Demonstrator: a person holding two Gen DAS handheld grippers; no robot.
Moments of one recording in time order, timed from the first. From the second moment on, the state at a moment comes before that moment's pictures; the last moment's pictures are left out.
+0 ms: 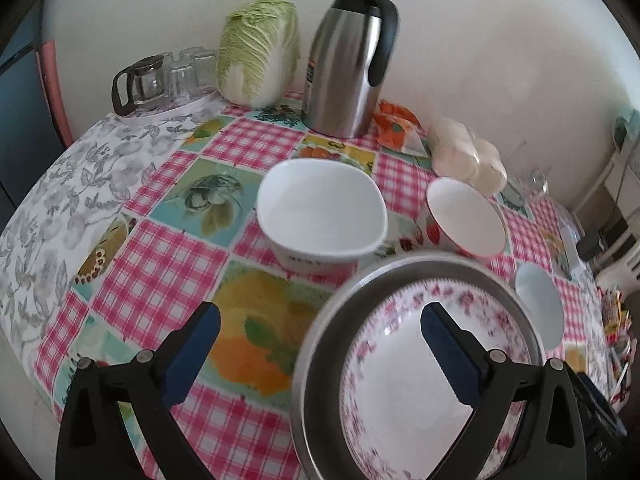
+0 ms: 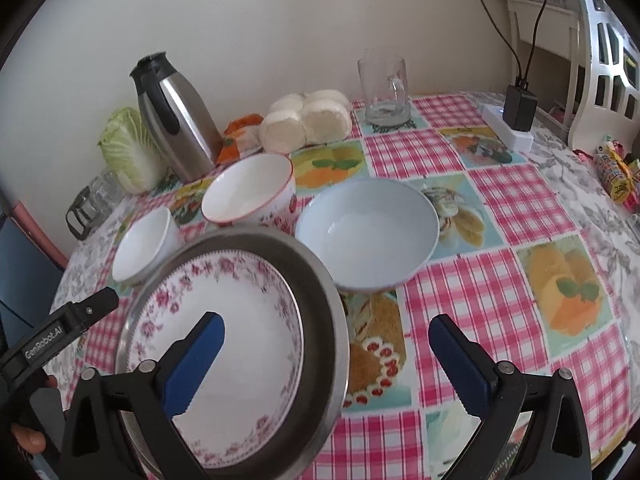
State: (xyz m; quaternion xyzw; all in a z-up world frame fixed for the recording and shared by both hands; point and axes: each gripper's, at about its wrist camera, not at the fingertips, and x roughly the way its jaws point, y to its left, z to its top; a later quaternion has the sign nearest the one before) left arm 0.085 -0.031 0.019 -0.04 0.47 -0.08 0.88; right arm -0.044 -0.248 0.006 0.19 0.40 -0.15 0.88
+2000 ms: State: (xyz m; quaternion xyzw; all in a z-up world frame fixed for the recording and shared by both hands) left arm 0.262 -0.148 -0.002 0.04 0.59 -0.19 0.78; right arm 0.162 -0.297 -0.024 0.15 0.55 -0.13 0.81
